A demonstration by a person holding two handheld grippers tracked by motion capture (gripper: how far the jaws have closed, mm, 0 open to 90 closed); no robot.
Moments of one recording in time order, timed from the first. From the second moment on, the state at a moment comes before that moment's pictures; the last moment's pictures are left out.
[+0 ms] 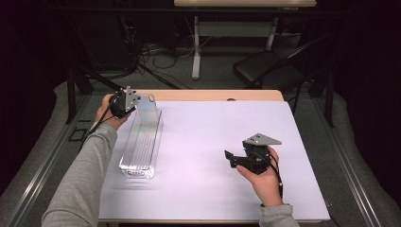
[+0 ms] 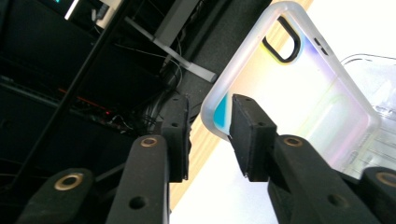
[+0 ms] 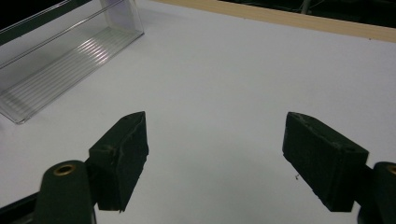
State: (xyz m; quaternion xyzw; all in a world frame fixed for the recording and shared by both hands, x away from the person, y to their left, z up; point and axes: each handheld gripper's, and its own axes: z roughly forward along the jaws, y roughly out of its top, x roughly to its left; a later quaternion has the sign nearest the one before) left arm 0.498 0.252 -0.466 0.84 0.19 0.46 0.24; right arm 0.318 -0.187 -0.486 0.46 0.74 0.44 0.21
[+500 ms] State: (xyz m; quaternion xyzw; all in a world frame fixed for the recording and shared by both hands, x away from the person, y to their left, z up) left arm 0.495 0.252 -0.464 0.83 0.20 0.46 0.24; right arm 0.318 -0.185 -0.486 0.45 0.74 0.44 0.21
